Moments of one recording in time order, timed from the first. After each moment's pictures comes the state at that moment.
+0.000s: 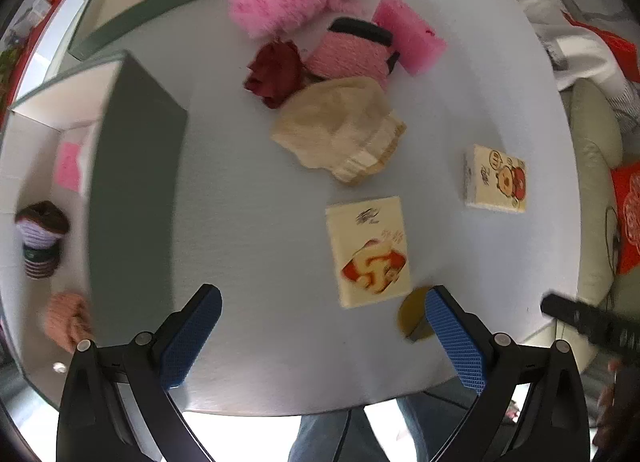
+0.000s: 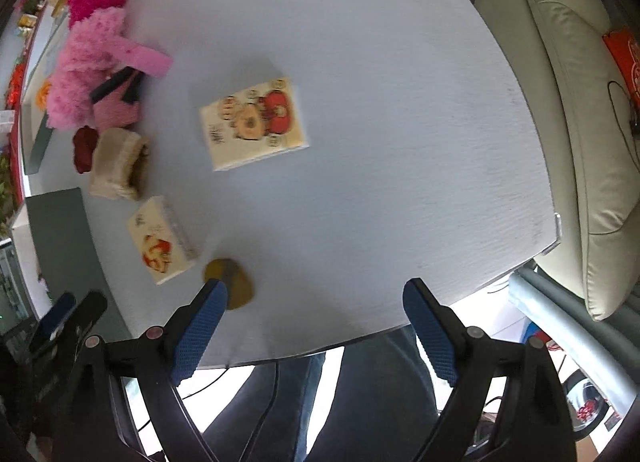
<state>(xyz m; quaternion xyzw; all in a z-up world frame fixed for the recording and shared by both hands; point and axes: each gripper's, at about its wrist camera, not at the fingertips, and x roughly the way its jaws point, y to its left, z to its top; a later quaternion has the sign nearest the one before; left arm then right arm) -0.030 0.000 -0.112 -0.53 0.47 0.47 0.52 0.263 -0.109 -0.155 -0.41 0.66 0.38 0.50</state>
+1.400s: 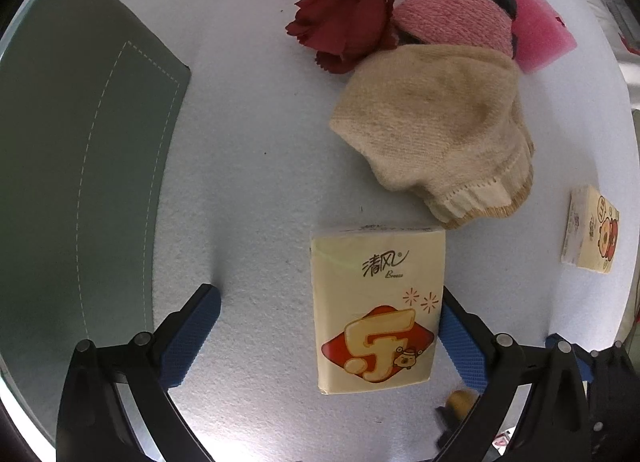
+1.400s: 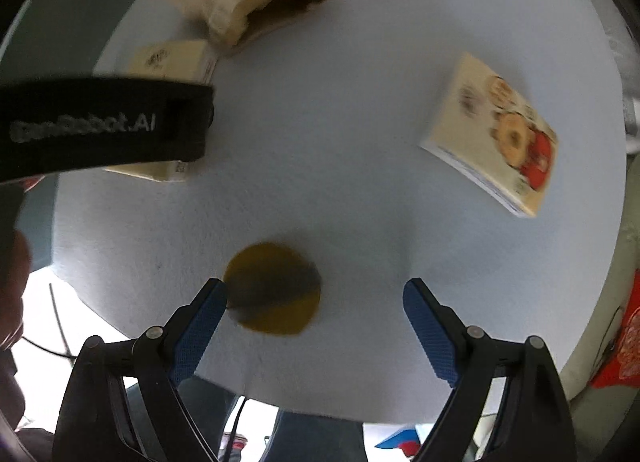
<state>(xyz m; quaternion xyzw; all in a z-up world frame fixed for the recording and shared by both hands) -0.029 0.010 -0.188 -0.55 0.48 0.51 0.46 0.099 -0.104 -0.235 -0.61 0.45 0.54 0.36</state>
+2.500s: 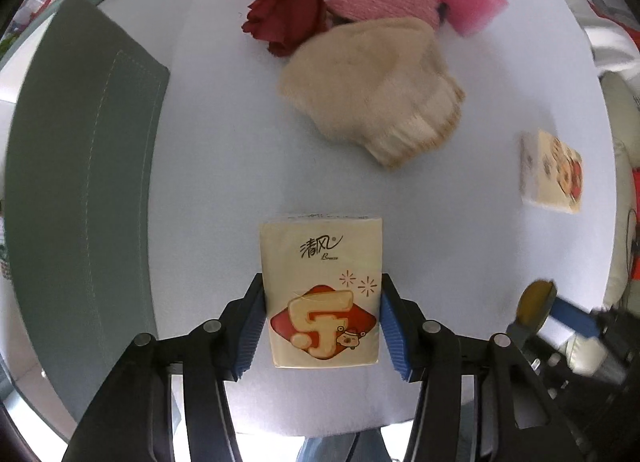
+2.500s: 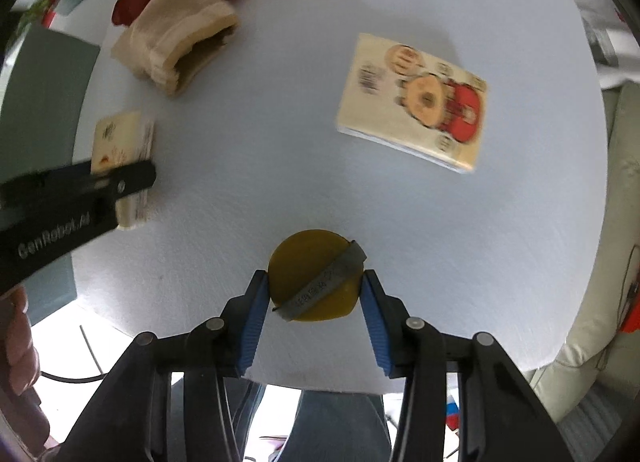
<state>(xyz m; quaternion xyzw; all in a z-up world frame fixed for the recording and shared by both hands) -0.035 0.005 -0.157 -0.54 0.50 0.46 0.50 0.150 -0.060 -0.203 -0.55 0.54 0.49 0.40</state>
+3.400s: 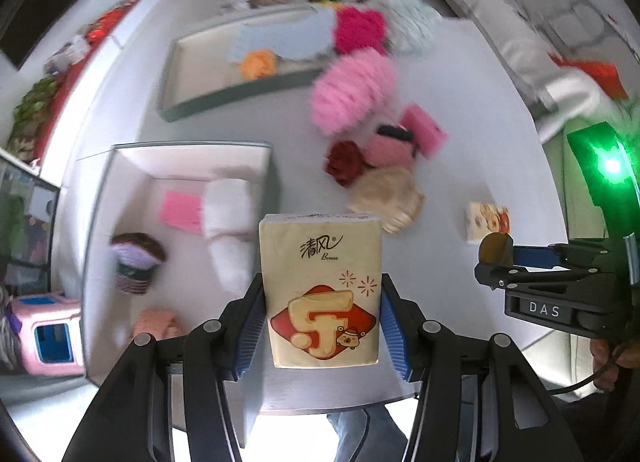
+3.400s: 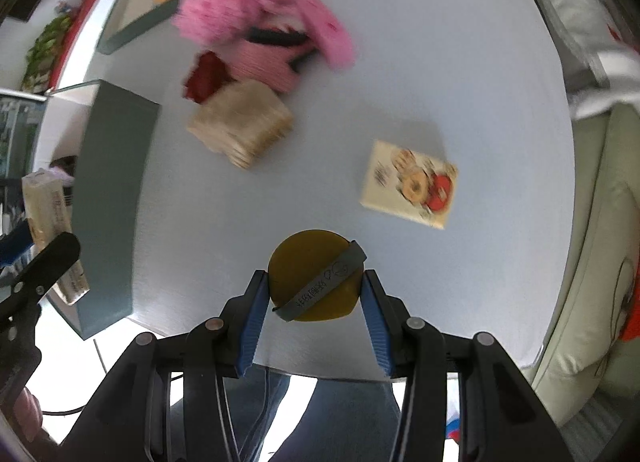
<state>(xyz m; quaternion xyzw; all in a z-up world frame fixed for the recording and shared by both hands) -0.098 -0.039 -0.005 -0.44 0.41 0.56 0.57 0.157 0.003 -0.102 -0.52 0.51 0.54 0.42</state>
